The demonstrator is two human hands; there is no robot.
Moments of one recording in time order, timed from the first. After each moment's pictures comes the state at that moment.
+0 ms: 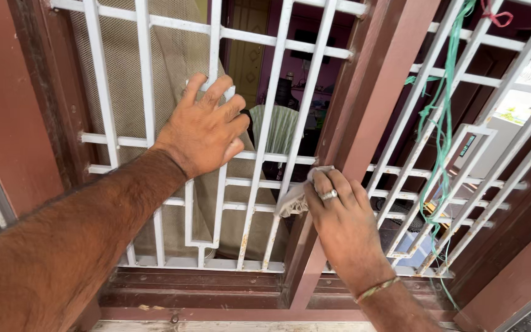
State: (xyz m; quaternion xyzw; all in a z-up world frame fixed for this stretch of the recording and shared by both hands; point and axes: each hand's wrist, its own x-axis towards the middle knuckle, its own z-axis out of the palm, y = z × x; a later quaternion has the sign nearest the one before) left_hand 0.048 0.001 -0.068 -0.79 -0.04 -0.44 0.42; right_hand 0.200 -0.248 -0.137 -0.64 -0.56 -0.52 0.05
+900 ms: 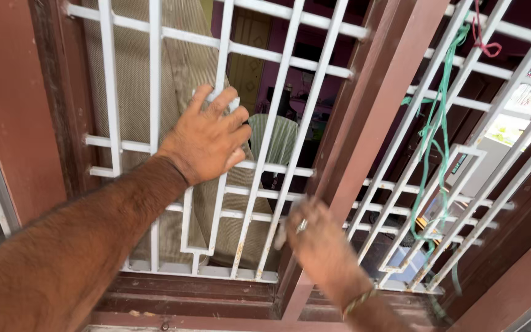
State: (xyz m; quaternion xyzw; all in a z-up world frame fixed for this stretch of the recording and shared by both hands) left_hand 0.045 -0.008 -0.064 -0.81 -0.05 -0.43 0.40; right_hand 0.202 -0.235 -0.155 -0.62 -0.62 -0.47 -0.14
